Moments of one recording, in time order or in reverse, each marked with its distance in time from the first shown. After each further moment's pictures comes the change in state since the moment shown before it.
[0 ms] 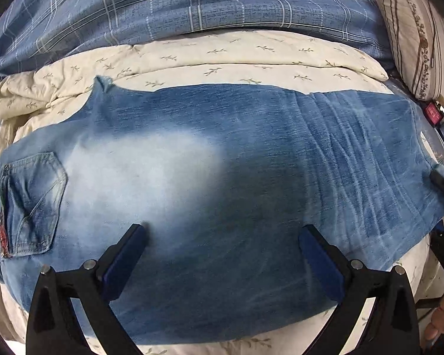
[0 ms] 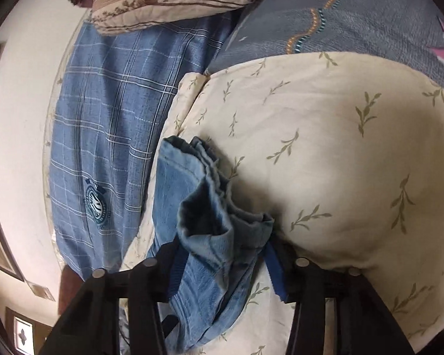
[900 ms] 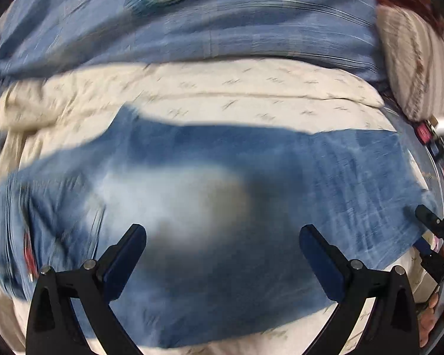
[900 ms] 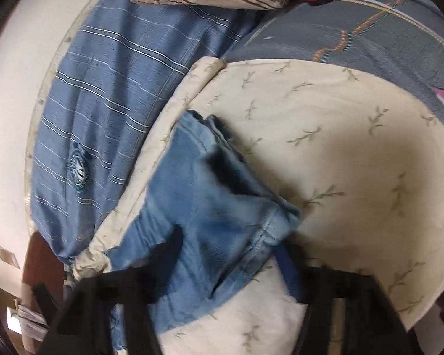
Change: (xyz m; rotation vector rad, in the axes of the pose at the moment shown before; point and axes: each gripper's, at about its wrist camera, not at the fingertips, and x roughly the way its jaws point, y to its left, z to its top) left arm -0.027 0.014 0.028 0.015 -0.064 -0.033; right arm -0.010 0.029 -0.019 -0.200 0.029 -0.122
